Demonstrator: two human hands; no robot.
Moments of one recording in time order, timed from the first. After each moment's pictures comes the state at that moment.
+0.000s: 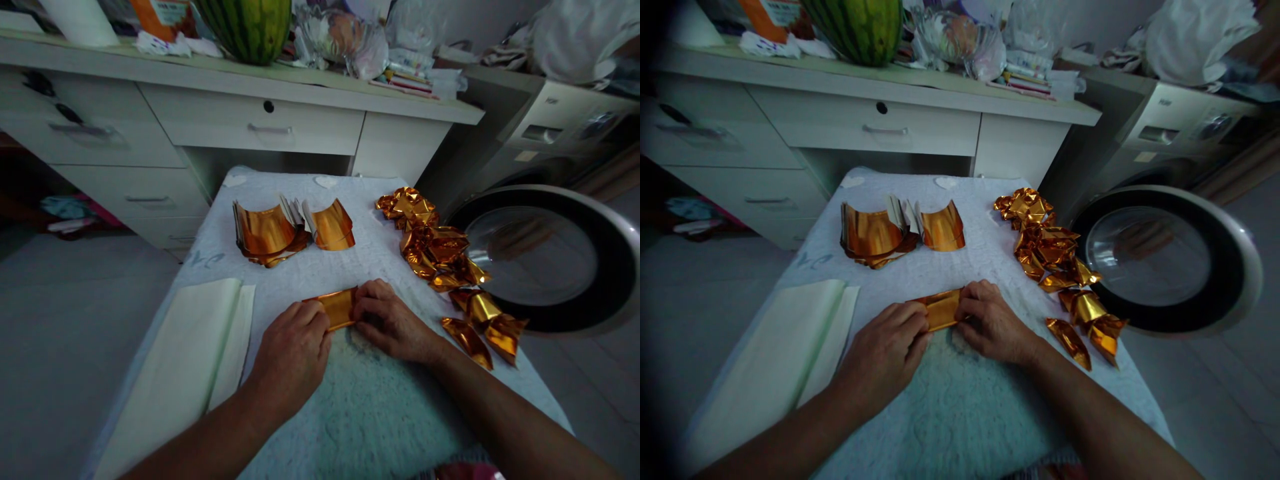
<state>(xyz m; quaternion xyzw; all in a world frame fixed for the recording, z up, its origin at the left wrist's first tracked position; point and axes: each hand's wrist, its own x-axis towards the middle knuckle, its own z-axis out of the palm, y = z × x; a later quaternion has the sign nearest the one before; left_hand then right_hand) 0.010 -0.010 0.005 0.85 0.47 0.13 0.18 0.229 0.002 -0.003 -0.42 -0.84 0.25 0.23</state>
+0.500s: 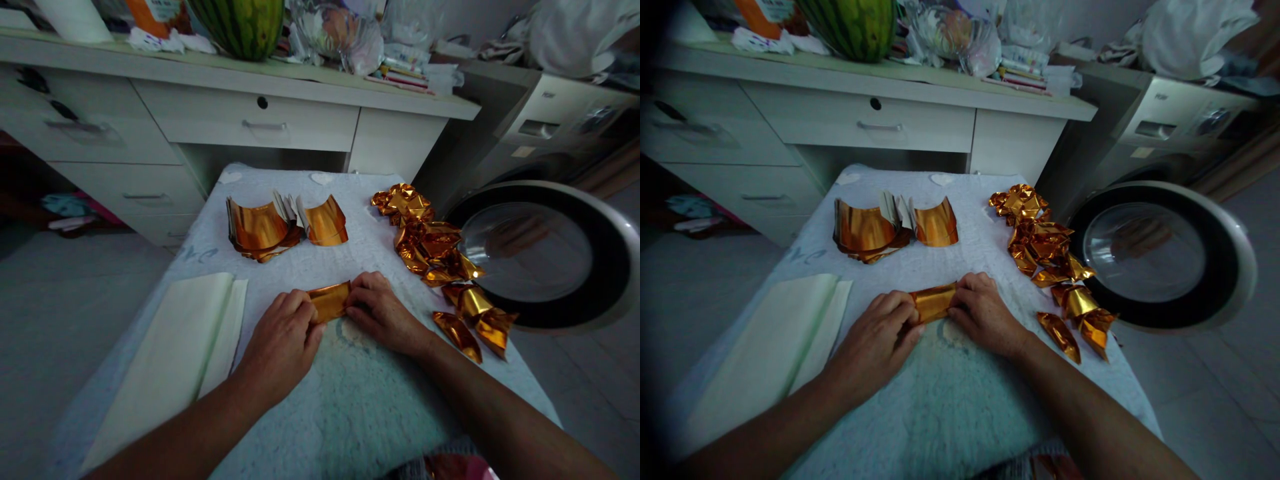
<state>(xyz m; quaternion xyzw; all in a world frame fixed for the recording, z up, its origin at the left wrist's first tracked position) 0.007 -0.008 -0.001 0.84 0.48 0.16 0.20 0.228 0.004 -0.006 -0.47 -0.83 0.21 0.22</state>
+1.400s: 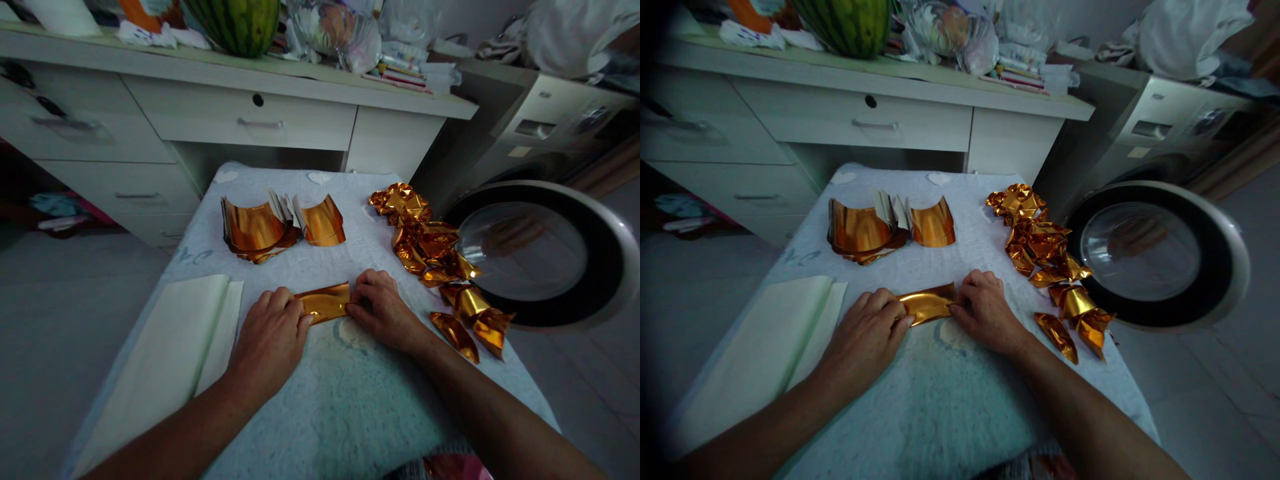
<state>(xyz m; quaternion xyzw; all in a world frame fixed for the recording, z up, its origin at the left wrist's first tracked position) 0.003 -0.001 -0.005 0.84 0.52 0.09 0.10 0.231 0.005 -0.008 -0.55 -0.79 0.20 0.20</state>
